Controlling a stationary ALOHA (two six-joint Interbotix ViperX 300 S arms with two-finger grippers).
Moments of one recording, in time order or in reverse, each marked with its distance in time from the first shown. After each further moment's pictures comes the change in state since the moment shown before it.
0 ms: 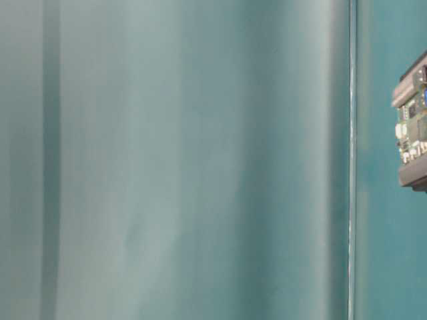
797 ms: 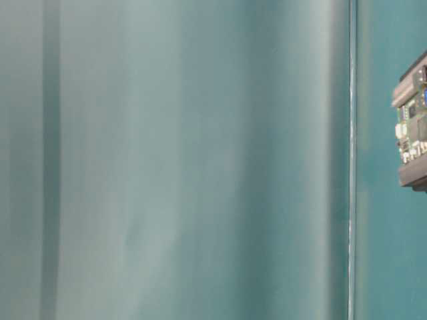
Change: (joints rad) left arm -0.002 0.000 0.000 0.002 0.000 0.000; right arm -0.026 -0.002 -0.002 -0.031 -0.020 0.000
